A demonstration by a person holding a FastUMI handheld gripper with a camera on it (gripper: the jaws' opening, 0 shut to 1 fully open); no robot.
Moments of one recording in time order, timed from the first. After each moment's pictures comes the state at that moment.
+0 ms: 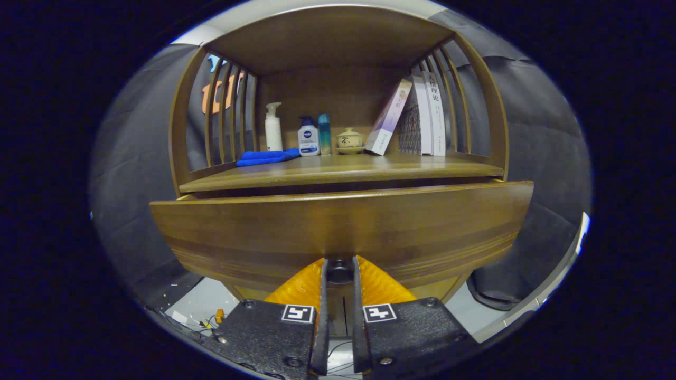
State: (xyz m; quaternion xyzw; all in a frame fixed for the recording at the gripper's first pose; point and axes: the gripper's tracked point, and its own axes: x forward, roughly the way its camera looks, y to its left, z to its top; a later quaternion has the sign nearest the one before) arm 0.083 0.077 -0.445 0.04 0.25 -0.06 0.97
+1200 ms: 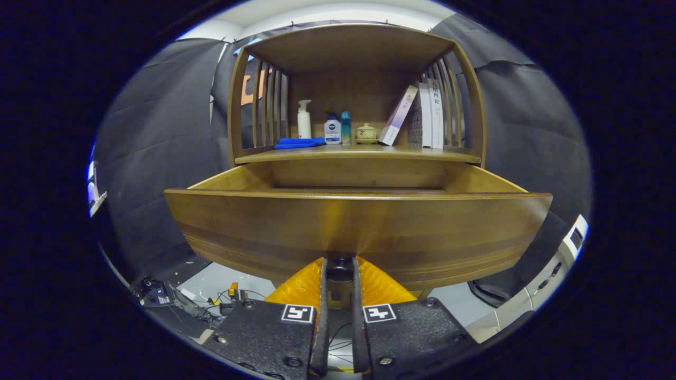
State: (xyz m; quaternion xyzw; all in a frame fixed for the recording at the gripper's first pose) arm -0.041 0.098 -0.436 0.02 0.27 -0.01 0.96
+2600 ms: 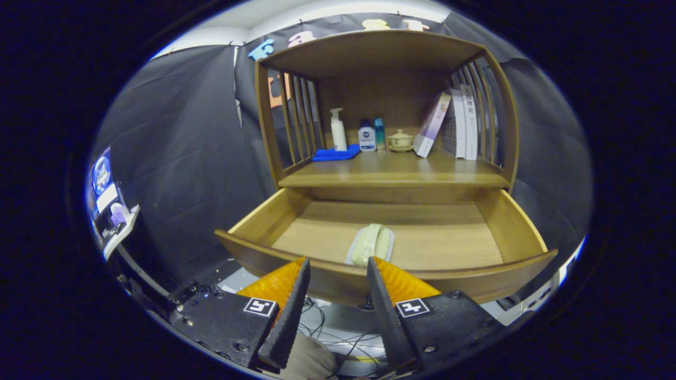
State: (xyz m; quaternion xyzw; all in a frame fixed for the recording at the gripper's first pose) arm -0.032 0.132 -0.333 0.06 0.30 0.09 0.95
